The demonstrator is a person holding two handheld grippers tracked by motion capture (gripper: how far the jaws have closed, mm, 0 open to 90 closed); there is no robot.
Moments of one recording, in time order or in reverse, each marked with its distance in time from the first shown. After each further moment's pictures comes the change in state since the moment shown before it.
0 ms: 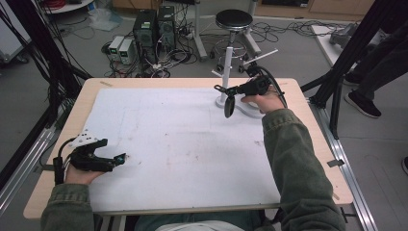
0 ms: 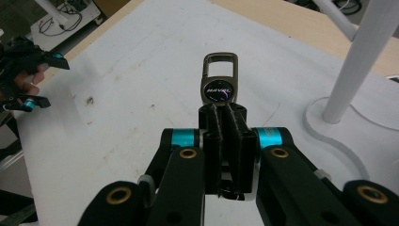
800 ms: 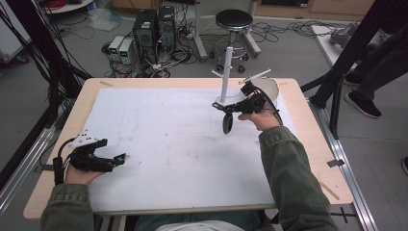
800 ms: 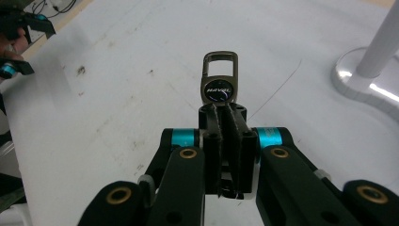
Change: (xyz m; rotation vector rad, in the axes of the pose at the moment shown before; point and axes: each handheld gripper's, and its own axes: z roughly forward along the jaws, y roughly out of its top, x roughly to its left) left arm 0.000 0.000 -0.001 0.005 0.004 0.004; right arm 0.007 -0.043 0.026 0.053 0.003 0.010
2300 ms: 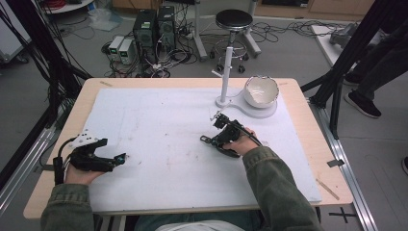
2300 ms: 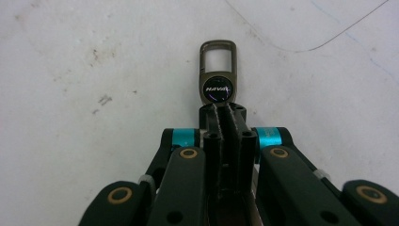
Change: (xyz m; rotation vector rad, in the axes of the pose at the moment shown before) left arm -0.002 0.002 0.000 -0.008 0.006 0.004; right arm 0.035 -0.052 0.096 0.308 -0.081 -0.168
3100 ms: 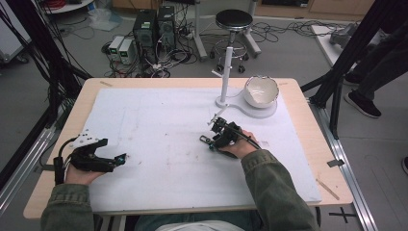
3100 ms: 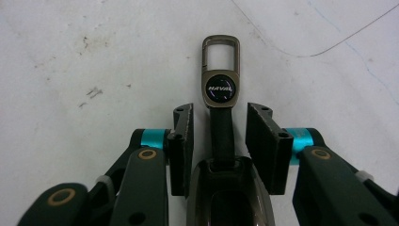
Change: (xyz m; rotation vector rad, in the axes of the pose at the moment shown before) left arm -0.001 0.001 0.000 0.007 0.000 0.012; right arm 0.010 -0.002 0.007 0.007 -0.080 -0.091
